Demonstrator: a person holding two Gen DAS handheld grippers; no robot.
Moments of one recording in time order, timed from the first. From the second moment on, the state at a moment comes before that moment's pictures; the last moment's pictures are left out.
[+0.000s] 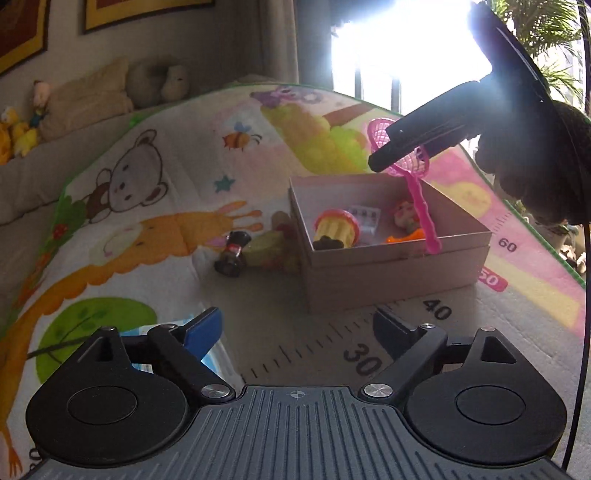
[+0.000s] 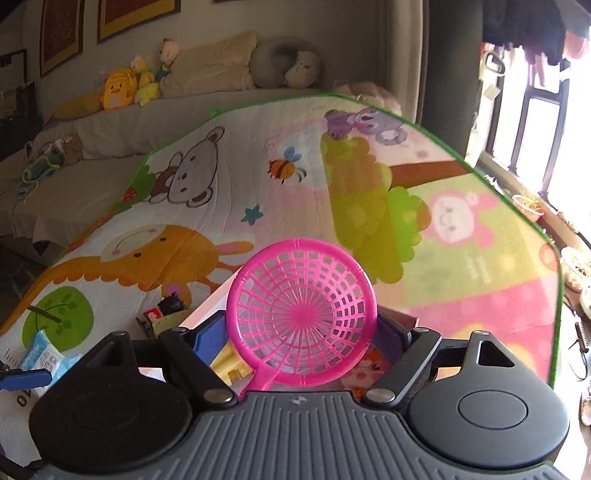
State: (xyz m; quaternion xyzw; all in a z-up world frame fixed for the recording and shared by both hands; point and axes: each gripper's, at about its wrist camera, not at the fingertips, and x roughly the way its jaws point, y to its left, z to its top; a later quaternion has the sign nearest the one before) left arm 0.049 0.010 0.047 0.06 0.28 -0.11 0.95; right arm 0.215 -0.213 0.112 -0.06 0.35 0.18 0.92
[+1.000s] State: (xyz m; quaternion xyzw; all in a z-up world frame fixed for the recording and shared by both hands) left arm 0.023 0.090 0.021 -0.08 0.27 -0.06 0.96; right arm 0.354 0.000 0.024 -0.28 0.48 0.08 0.83
